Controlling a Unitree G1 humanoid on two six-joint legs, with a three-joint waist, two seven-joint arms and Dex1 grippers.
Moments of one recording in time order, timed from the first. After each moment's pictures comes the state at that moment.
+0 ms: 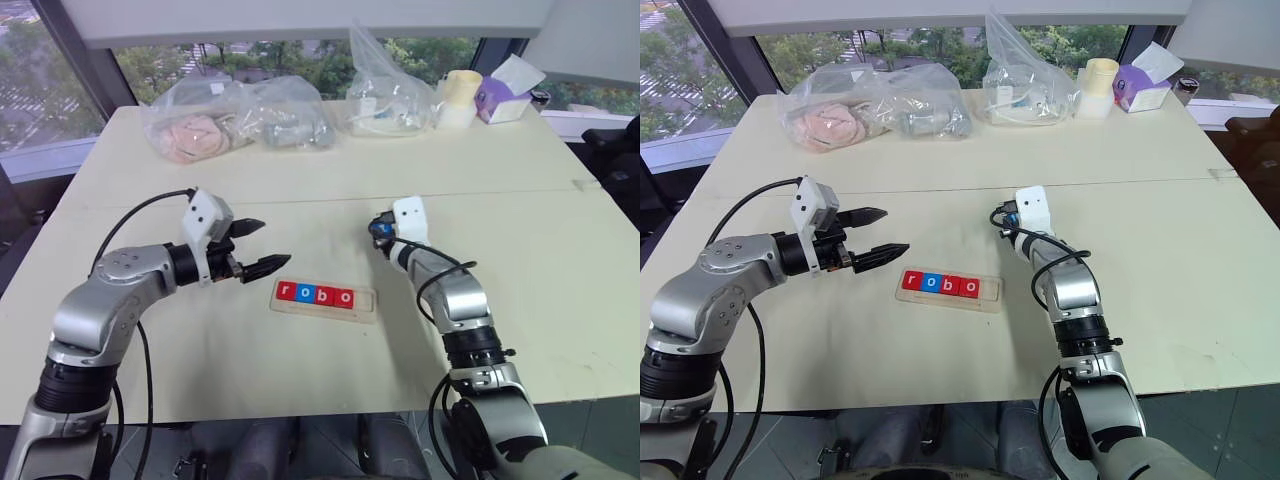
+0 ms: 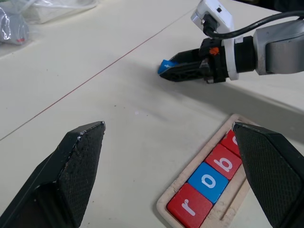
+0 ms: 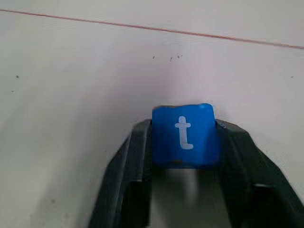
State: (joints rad) left arm -0.37 0.66 0.05 -0.31 -0.56 0.69 -0.80; right arm -0.57 -0.17 0.00 0.19 0.06 0.65 0.13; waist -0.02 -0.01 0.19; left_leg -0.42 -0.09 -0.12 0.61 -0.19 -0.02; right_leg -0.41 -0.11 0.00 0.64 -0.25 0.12
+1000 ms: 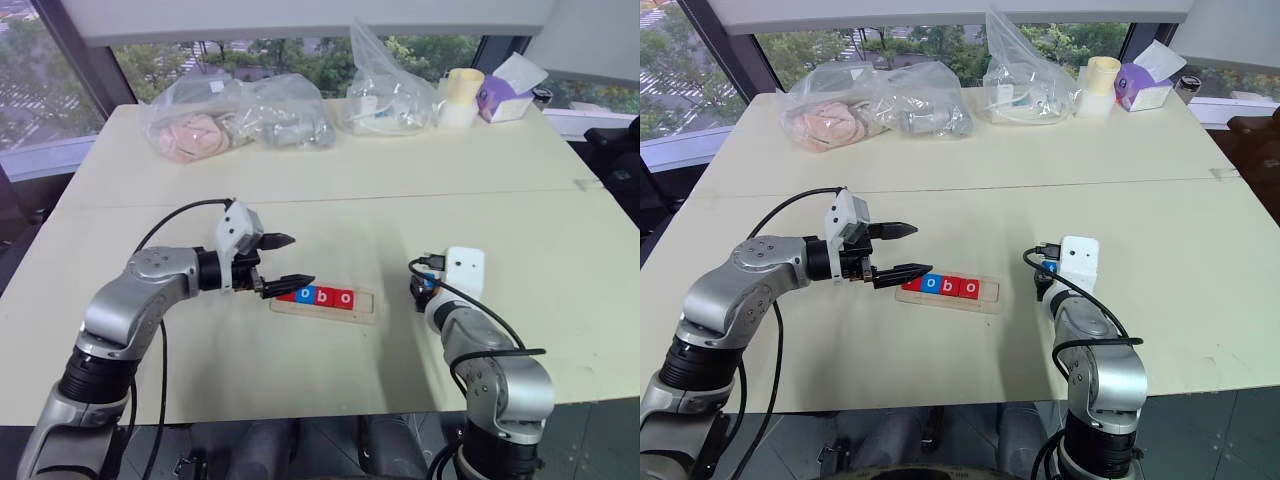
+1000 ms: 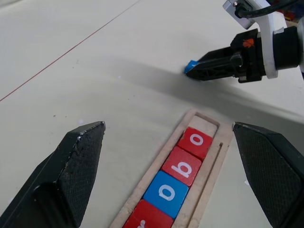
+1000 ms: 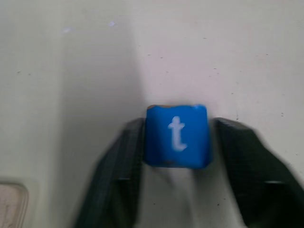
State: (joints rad) left arm -0.42 0.63 -0.07 -0.28 -0.51 0.66 -0.92; right arm -0.15 0.04 -0.14 -0.66 0.08 1.23 -0.11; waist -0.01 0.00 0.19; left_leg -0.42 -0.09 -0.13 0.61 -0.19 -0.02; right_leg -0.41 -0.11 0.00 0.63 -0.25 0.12
